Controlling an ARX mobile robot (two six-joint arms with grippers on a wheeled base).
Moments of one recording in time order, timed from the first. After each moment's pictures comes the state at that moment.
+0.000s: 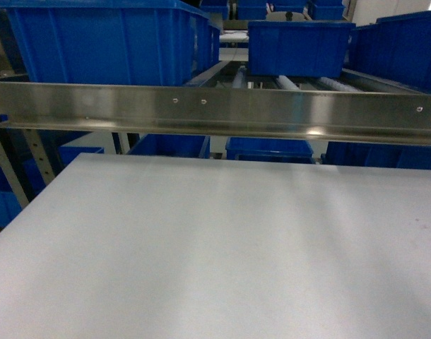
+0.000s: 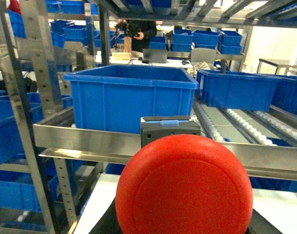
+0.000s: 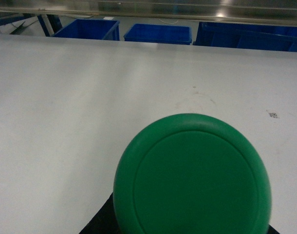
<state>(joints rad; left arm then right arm) -0.29 0.89 0.49 0.47 -0.34 -0.04 -0.36 0.78 0.03 0.38 -0.42 -0.12</state>
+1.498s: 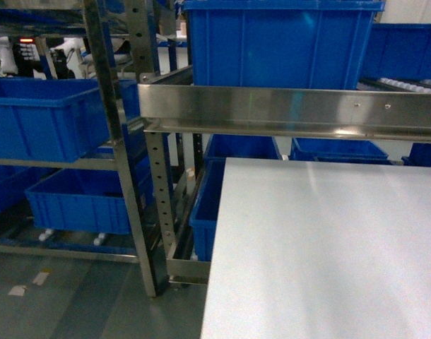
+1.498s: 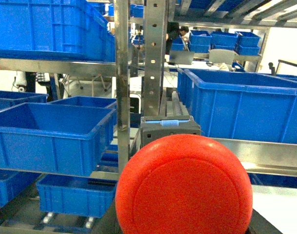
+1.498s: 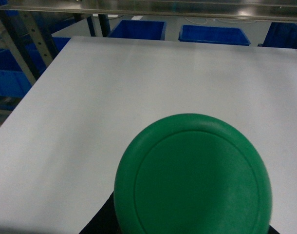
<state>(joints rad) -0.29 0.89 0.49 0.47 -0.34 -0.04 -0.36 0.78 0.03 0.38 -0.42 -0.12</state>
